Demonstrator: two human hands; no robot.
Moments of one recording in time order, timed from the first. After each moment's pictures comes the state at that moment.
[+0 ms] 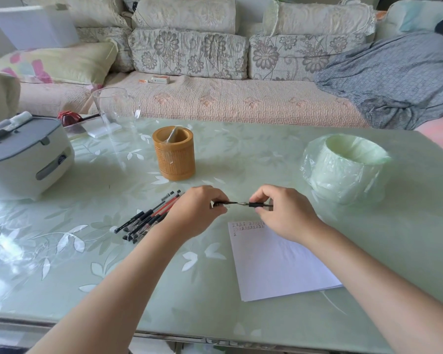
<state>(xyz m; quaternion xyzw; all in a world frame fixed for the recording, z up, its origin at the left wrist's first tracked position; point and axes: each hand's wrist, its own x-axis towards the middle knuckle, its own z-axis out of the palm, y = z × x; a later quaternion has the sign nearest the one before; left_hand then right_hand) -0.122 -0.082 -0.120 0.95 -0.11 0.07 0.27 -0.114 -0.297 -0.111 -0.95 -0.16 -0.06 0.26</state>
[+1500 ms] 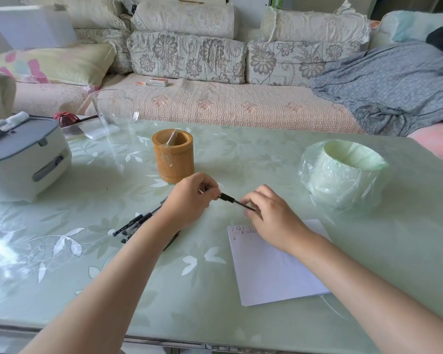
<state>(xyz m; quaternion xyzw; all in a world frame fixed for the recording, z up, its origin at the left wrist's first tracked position) -0.113 -0.073 -0.103 0.89 -0.04 0.07 0.44 -0.106 -0.284 -0.135 -0.92 -0.25 -0.07 0.29</state>
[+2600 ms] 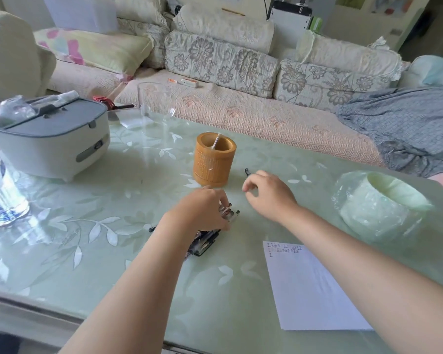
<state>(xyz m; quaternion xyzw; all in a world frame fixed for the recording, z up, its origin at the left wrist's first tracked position) -0.110 -0.009 -0.115 0.97 -0.06 -0.02 0.22 -0.031 -0.192 -0.113 -0.95 -0.26 -0.10 0.17</state>
